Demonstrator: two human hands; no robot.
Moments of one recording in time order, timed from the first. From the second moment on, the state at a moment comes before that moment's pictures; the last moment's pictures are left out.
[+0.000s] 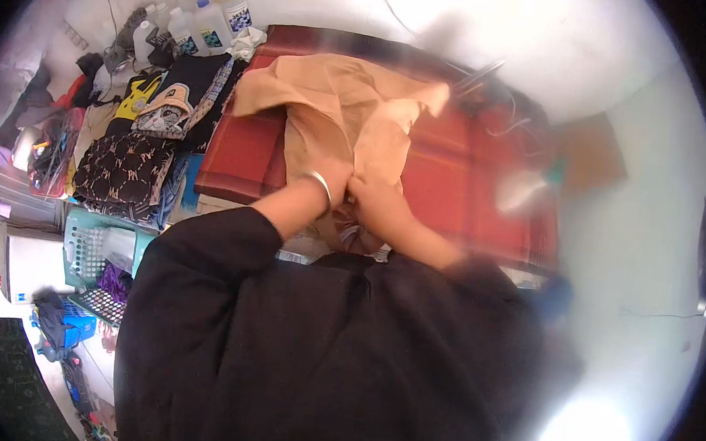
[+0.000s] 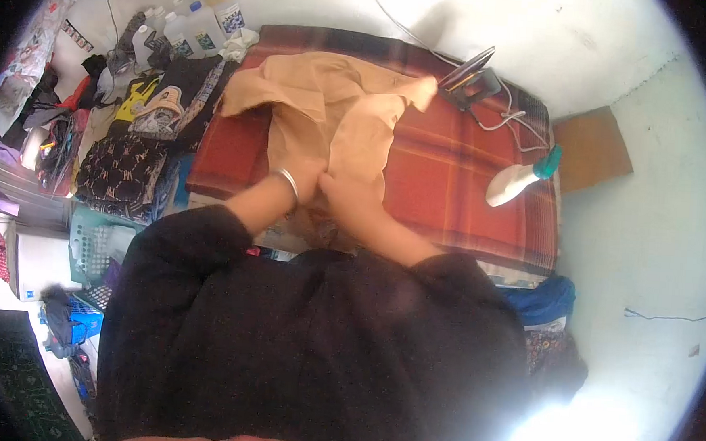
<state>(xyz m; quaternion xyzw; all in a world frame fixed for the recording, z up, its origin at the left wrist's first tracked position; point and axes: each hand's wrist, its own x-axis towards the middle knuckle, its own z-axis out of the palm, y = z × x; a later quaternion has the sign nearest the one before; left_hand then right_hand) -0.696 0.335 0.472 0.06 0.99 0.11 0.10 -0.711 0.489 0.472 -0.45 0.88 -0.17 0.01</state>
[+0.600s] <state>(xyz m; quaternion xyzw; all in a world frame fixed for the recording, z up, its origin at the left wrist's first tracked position) -0.645 0.288 0.411 0.00 0.94 0.32 0.14 -0.673 0.549 0.396 -0.16 0.95 -0.25 0.07</state>
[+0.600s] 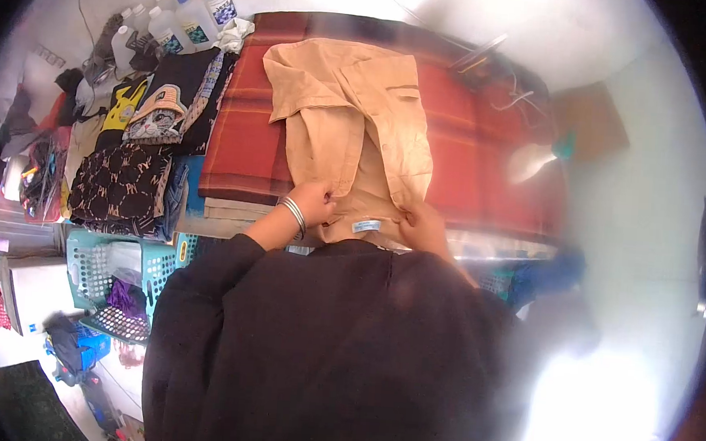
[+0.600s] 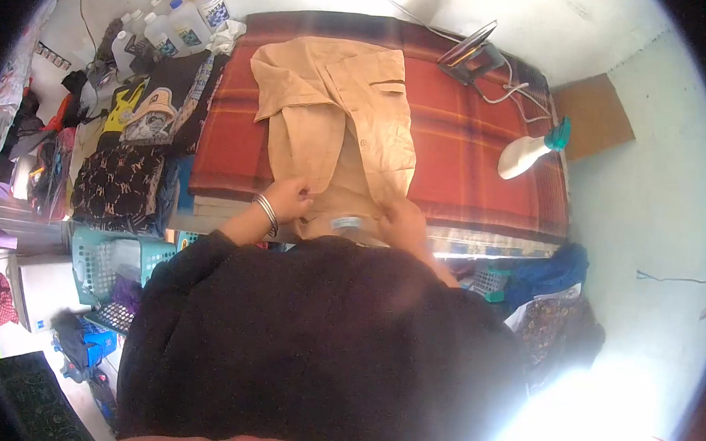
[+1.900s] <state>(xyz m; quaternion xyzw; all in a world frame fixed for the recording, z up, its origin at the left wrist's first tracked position) -0.659 0.345 0.491 -0.05 0.84 0.53 -0.03 -0.729 0.518 0.485 -0.48 0.80 -0.33 -0.15</state>
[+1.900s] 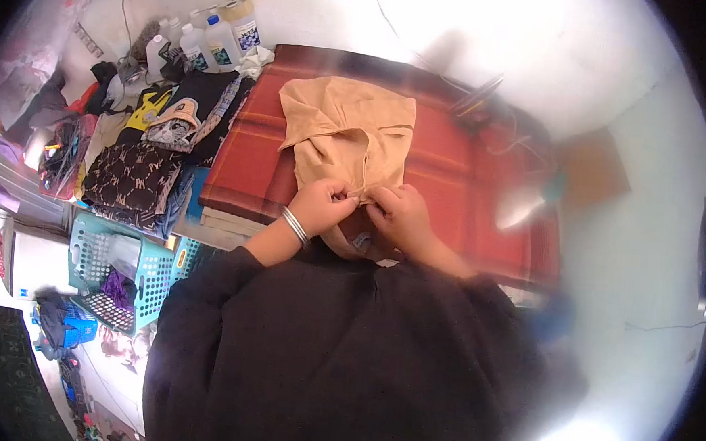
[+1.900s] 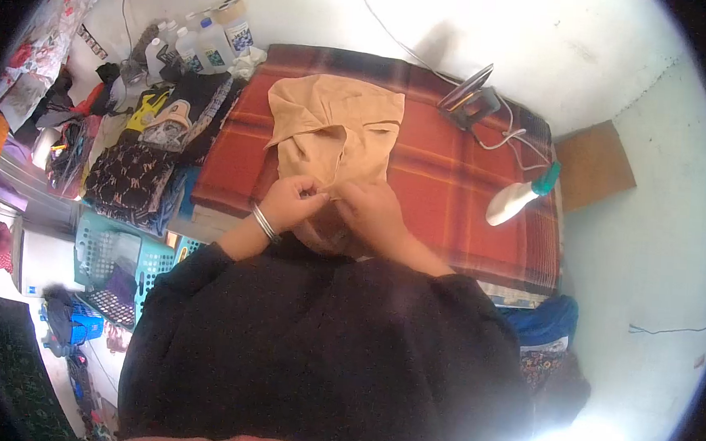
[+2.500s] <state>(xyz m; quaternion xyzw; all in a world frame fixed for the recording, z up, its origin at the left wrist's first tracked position) -0.678 0.344 0.464 -0.10 0.83 0.55 0.04 -0.745 0.517 0.472 -0.52 0.78 -0.28 -0.21</state>
